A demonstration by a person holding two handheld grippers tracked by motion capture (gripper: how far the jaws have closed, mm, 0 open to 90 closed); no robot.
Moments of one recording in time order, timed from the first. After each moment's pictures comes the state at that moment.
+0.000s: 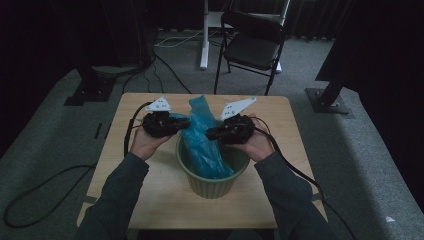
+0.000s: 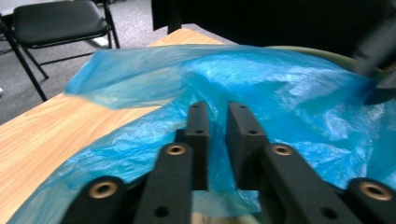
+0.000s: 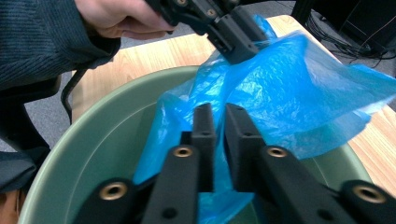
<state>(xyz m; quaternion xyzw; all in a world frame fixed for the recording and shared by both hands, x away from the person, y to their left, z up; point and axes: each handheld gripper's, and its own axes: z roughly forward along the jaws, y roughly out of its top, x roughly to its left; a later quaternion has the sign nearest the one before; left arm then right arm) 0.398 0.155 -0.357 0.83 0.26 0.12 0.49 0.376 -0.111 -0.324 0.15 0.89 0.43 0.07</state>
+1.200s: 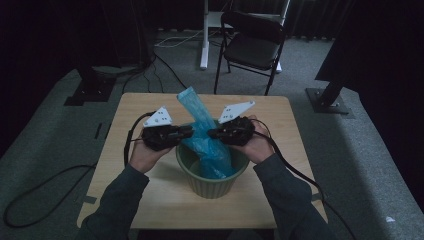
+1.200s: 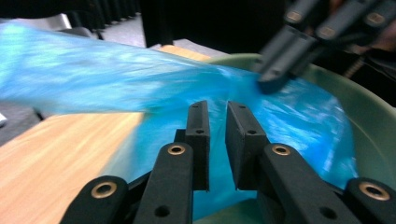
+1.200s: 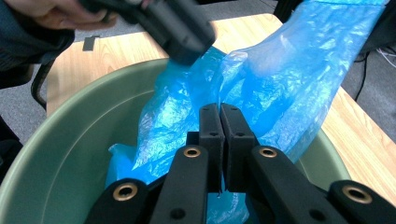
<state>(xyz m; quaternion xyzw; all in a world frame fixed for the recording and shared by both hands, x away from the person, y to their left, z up) 0.358 0.151 -0.346 0.82 0.23 0.15 0.51 0.369 -0.109 -0.325 0.14 0.89 0.41 0.12</state>
